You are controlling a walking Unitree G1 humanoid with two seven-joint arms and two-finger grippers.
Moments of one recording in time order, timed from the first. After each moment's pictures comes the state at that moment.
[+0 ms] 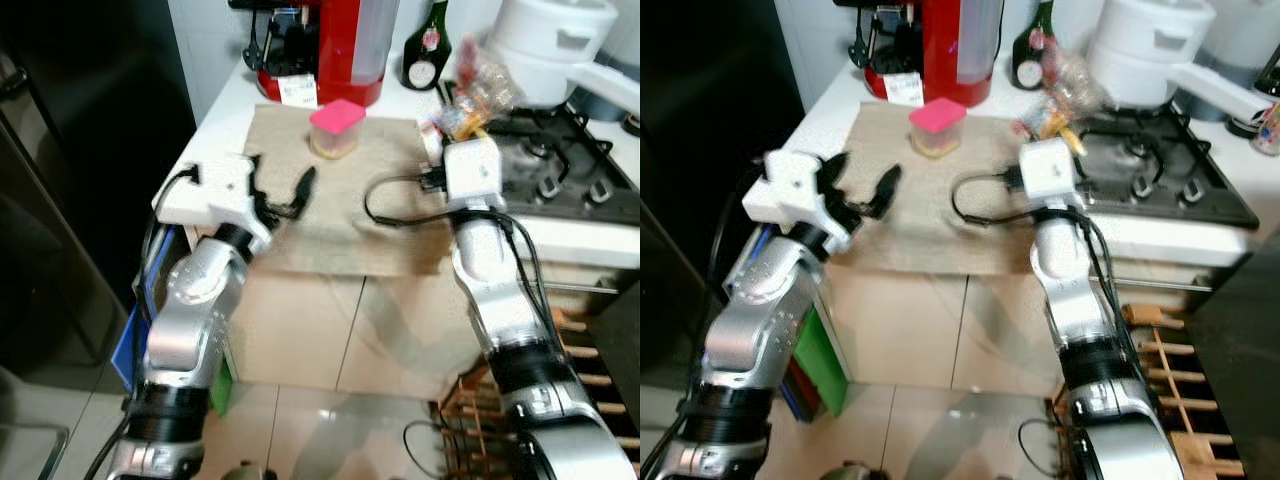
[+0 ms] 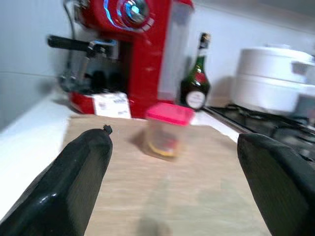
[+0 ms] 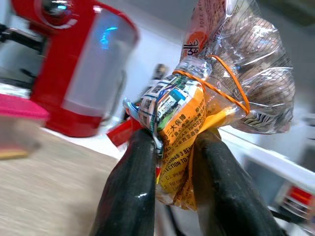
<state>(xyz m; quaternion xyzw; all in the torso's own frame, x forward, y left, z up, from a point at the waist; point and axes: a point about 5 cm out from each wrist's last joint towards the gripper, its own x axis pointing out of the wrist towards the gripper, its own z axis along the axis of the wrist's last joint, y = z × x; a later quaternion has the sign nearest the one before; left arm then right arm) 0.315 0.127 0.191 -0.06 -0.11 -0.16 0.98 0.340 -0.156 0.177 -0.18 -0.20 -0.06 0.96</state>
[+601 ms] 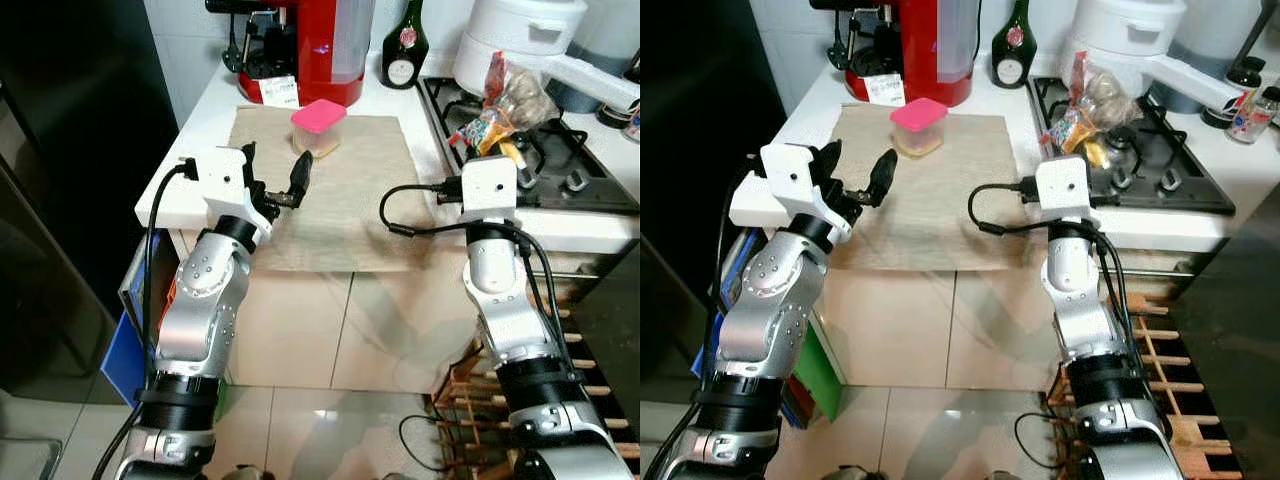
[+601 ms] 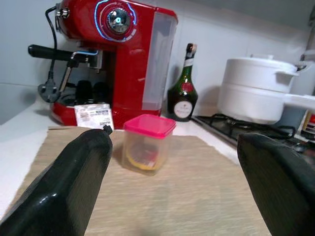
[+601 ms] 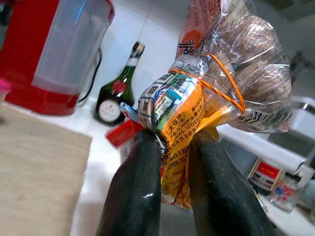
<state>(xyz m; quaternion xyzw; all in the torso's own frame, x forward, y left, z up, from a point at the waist) 0.324 0.116 0.197 -0.06 -0.14 -0.15 0.98 0.342 -0.163 0.175 -0.20 -0.17 -0.09 0.96</state>
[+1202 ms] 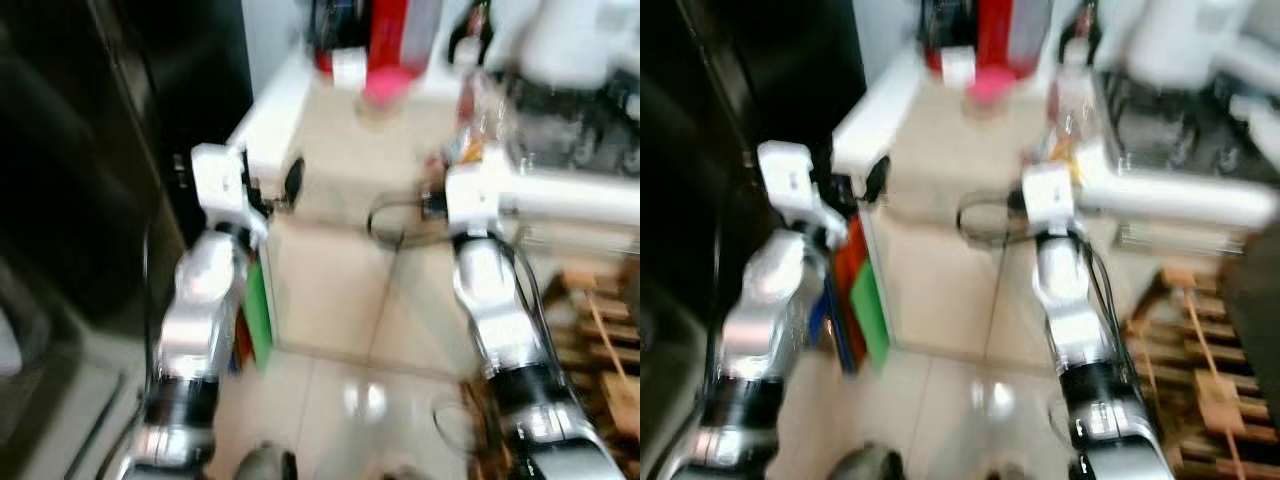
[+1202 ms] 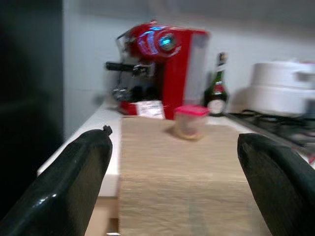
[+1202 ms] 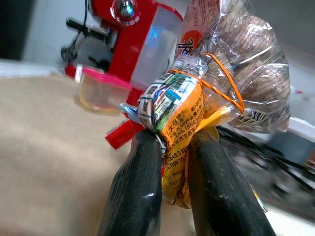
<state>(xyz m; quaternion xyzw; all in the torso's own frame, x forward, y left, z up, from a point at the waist) 0.326 0.110 0.195 -0.05 -0.14 -0.15 0.98 0.341 -0.160 0.160 -0.18 -0.13 -0.06 0.97</state>
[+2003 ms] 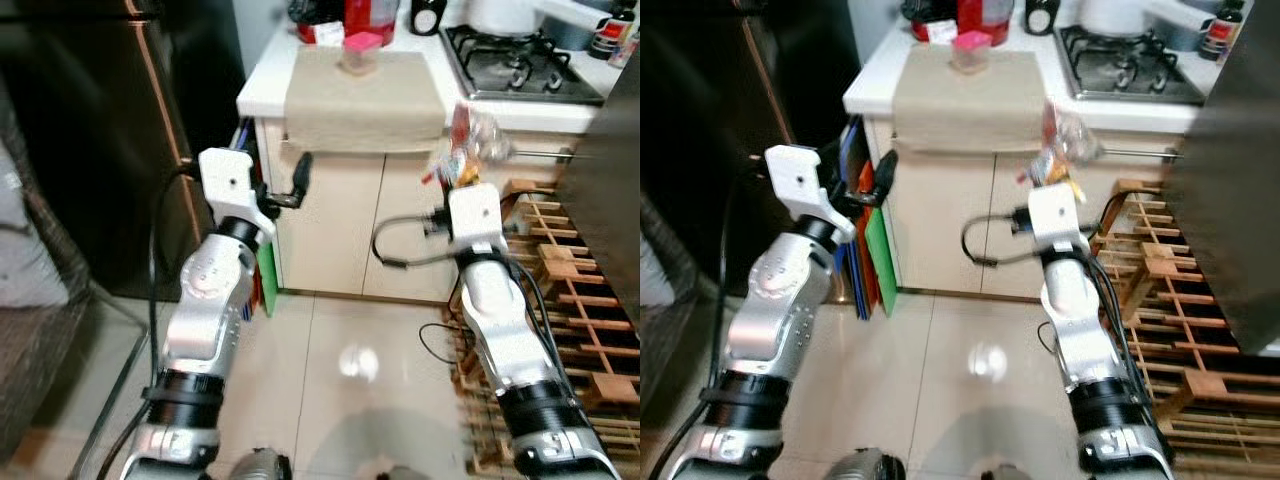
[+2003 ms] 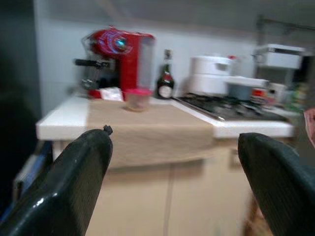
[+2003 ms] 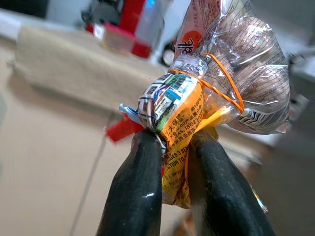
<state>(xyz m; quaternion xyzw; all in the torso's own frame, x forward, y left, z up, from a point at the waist) 0.320 0.107 0.184 -0.05 -0.13 -0.16 0.98 0.318 -0.171 0.125 -0.18 -0.06 -0.02 0.98</state>
